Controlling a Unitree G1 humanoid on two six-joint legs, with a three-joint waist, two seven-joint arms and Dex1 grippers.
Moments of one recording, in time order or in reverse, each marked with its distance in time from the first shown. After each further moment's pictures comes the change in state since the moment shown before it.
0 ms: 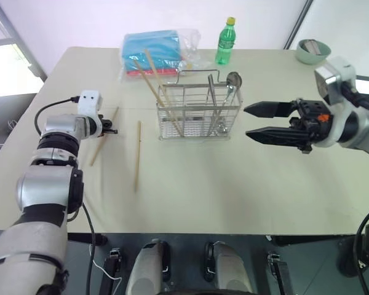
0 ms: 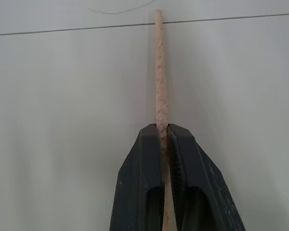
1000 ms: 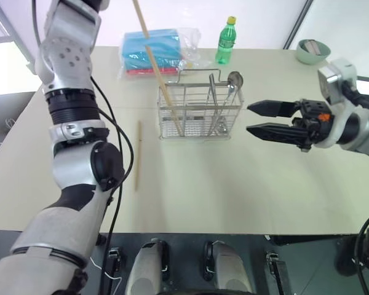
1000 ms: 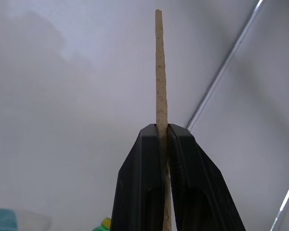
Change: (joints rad) left arm -0.215 -0.316 0.413 -0.761 -0.530 -0.155 0.194; right arm 0.052 0.001 -0.065 -0.027 0.068 0.041 -0.124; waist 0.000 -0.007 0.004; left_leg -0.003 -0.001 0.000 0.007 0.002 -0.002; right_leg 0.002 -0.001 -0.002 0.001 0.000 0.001
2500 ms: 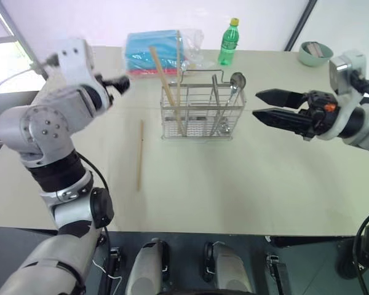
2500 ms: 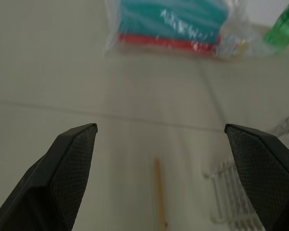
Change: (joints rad) left arm 0.451 0.014 0.009 -0.723 0.178 1.191 0.489; right arm -0.035 0.017 0.009 0.068 -0.014 -0.050 -0.044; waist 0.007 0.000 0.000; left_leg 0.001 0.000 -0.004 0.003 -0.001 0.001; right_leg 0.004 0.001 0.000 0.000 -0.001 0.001
